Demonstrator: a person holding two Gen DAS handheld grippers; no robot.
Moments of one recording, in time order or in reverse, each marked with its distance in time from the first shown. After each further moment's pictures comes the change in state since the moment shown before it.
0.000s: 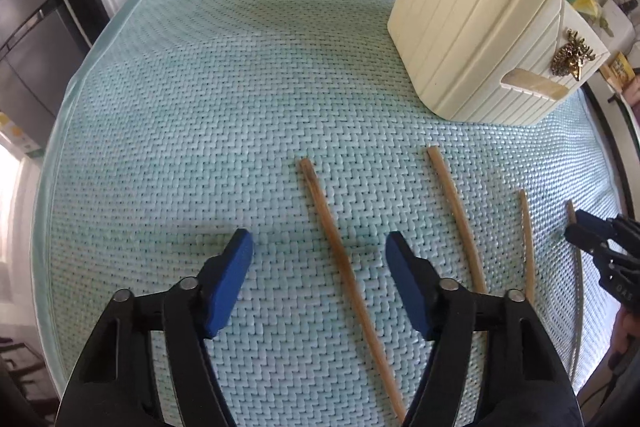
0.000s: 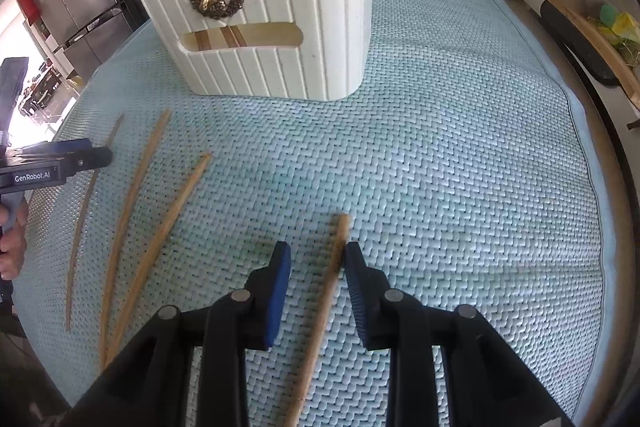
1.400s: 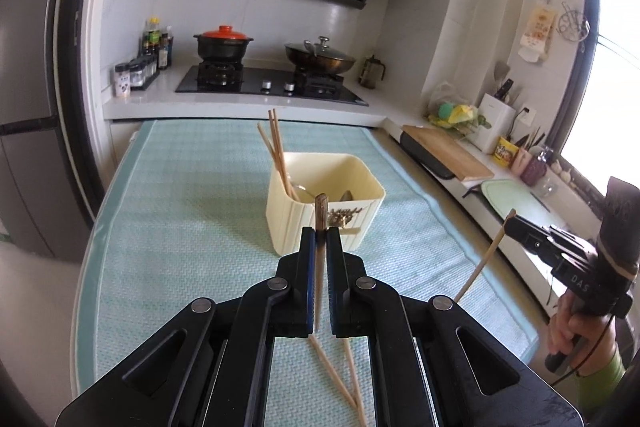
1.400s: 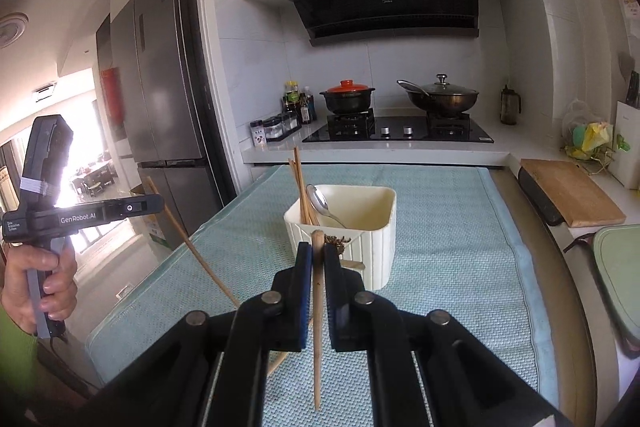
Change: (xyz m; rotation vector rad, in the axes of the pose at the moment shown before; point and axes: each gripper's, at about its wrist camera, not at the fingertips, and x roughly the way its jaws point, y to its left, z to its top) left arm -0.242 -0.045 -0.054 0.074 -0.566 -0.246; right arm -0.226 0.018 -0.039 -0.050 -0.673 0.139
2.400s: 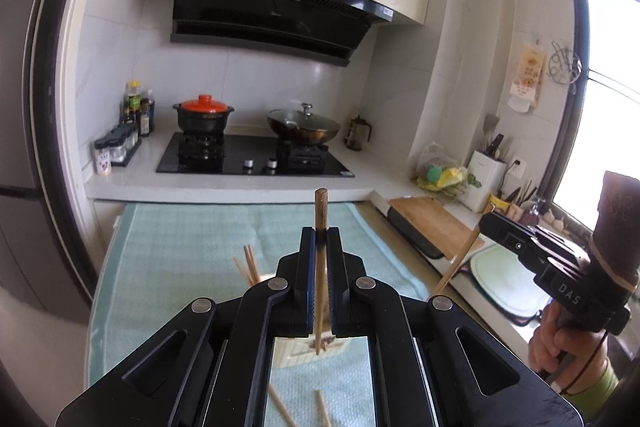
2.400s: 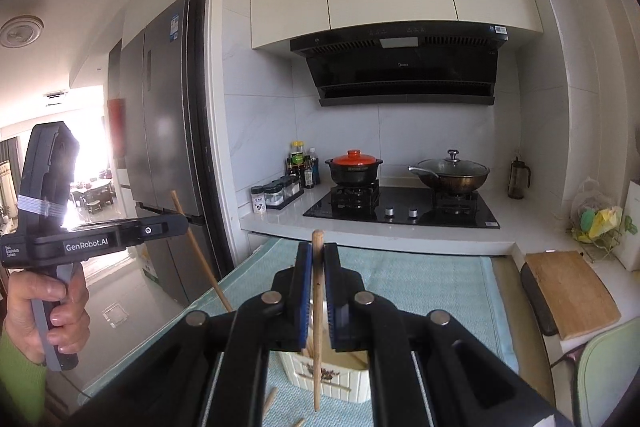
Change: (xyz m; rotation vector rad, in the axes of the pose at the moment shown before) left arm 0.017 -0.023 0.137 0.038 -0.175 -0.026; right arm 0.027 0.003 0.137 -0.080 -0.173 -0.004
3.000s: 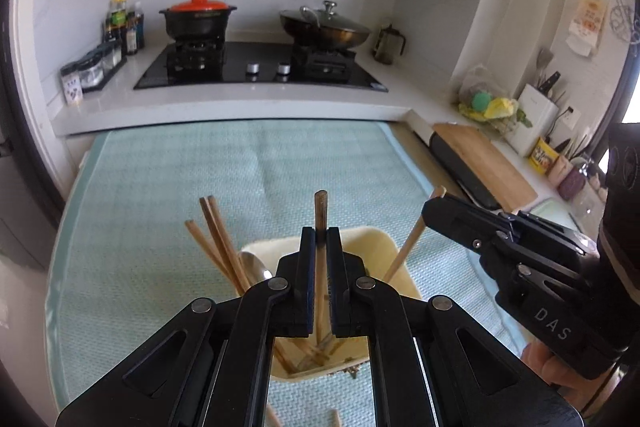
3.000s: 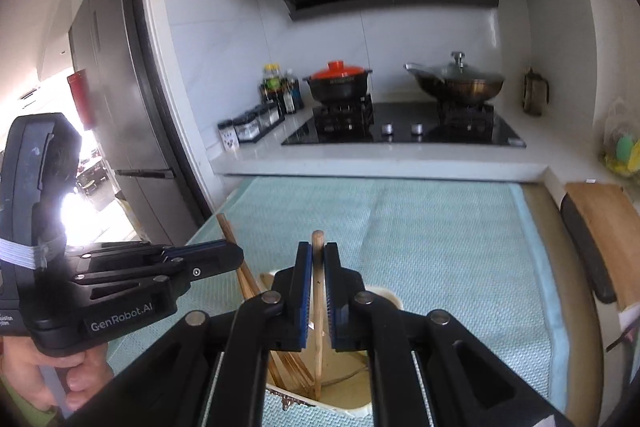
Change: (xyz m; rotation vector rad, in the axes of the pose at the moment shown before) left arm 0.198 0.018 -0.055 -0.041 0.335 0.062; right arm 0.179 -0.055 -0.061 0.139 0.316 0.012
